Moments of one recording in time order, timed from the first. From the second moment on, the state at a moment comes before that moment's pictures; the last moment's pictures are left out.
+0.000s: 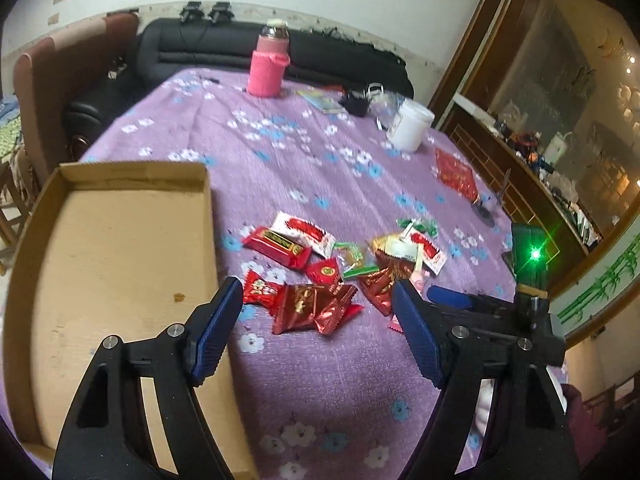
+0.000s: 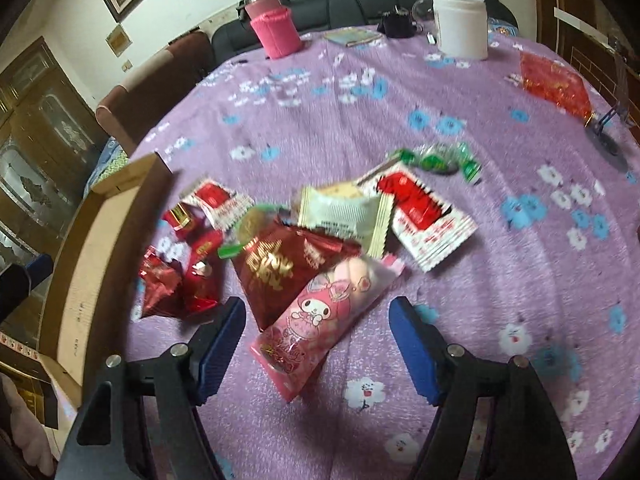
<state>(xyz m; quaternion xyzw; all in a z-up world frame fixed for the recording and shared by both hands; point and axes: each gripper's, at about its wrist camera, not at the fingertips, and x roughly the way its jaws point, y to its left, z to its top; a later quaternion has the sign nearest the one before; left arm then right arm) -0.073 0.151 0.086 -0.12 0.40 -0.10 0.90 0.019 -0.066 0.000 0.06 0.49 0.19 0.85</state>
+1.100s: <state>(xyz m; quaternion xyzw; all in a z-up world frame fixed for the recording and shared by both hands) -0.088 0.137 0.060 -0.15 0.42 -0.12 0.89 -0.032 -0.109 0.025 0.10 0.44 0.25 0.86</state>
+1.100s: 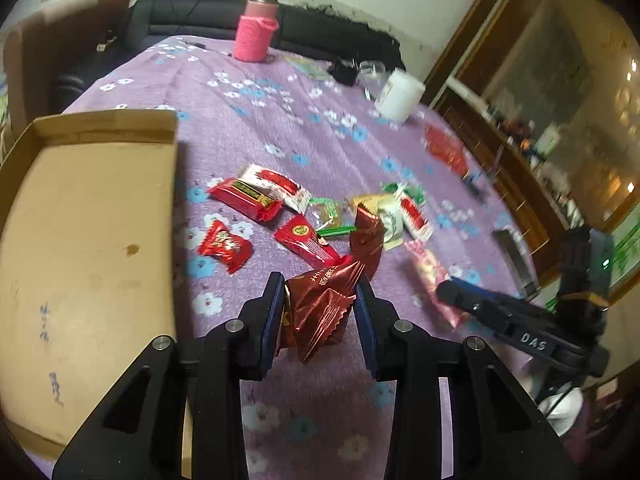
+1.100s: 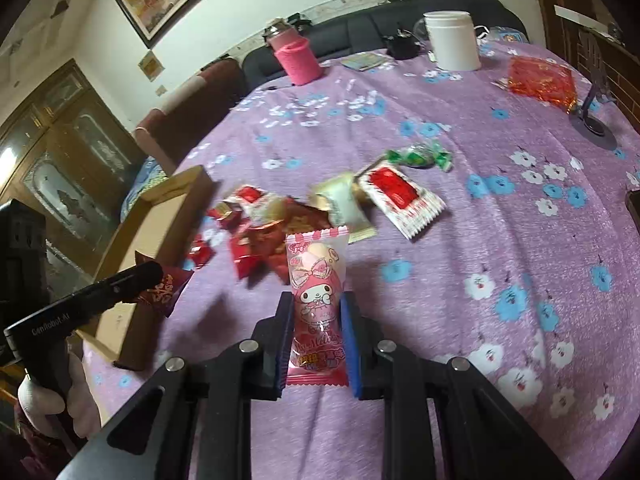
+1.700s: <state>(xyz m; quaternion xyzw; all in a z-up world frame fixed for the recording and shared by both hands) -0.136 0.262 0.053 -0.23 0.39 0.02 0.89 -0.055 0.023 0.051 0.04 0.45 0.38 0.81</state>
